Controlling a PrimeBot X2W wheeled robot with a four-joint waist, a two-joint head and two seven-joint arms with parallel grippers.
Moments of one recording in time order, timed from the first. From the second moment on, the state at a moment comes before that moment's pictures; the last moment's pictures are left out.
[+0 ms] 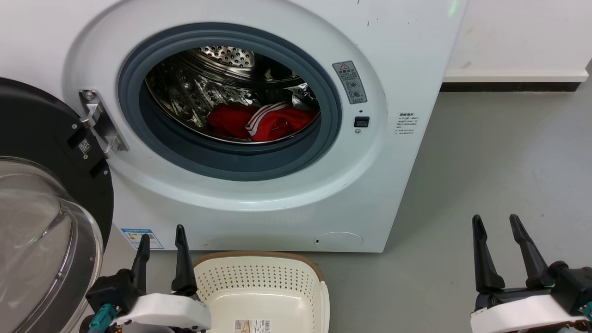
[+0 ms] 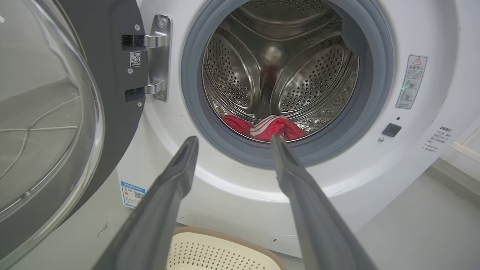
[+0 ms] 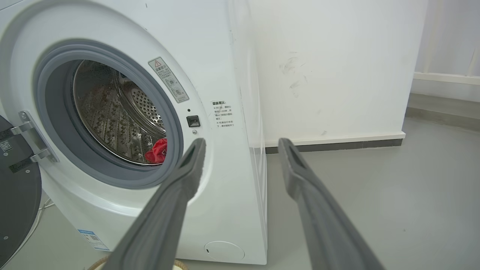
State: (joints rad) left arm 0.03 0.05 -0.03 0.07 -0.35 0.09 -0.20; right arm 0.07 -0.05 -0.03 -0.03 0.21 0.13 -0.20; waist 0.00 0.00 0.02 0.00
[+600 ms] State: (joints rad) left arm 0.04 0.05 -0.05 0.09 -0.24 0.07 -0.24; right arm 0.10 -0.05 -0.03 -0.05 0.07 0.13 -0.24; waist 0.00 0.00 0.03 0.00
